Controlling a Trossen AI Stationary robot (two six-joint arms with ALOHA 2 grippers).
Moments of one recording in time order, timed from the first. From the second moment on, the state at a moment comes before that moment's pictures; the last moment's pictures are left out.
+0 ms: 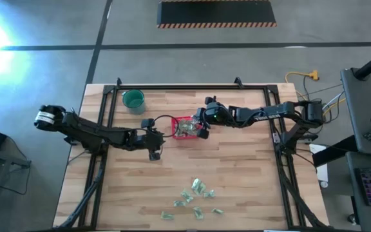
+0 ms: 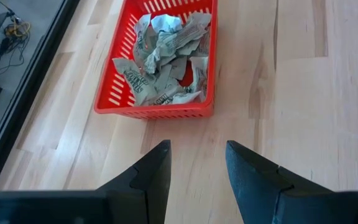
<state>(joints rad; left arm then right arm) -0.14 1.28 0.61 -0.14 -0.50 -0.02 -0.21 1.66 0.93 0.12 0.18 -0.13</state>
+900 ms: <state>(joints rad) -0.35 1.28 0.56 0.13 0.14 0.00 -0.05 1.49 0.93 -0.31 0.17 -0.03</state>
